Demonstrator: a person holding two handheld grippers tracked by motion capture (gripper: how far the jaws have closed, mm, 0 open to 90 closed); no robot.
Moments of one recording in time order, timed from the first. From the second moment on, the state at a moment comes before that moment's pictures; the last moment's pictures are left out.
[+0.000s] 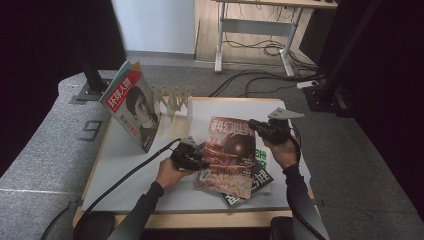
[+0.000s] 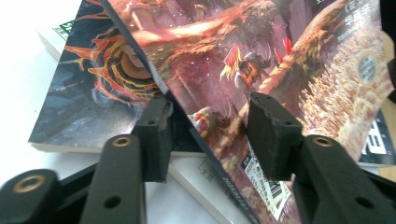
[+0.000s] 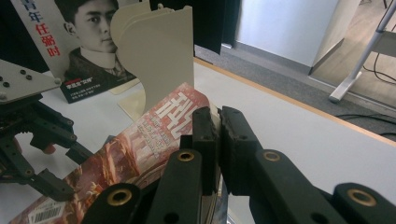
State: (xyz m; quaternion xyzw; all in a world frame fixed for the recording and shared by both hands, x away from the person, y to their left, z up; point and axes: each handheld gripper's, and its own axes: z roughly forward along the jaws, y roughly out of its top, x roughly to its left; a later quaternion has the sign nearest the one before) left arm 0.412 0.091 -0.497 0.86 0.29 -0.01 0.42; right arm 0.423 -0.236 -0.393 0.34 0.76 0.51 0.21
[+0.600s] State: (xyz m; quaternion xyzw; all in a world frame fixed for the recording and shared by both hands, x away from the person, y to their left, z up) left arm 0.399 0.103 -0.487 0.85 0.26 -0.01 0.46; right arm 0.422 -0.237 -0.387 0.33 0.76 0.52 0.21
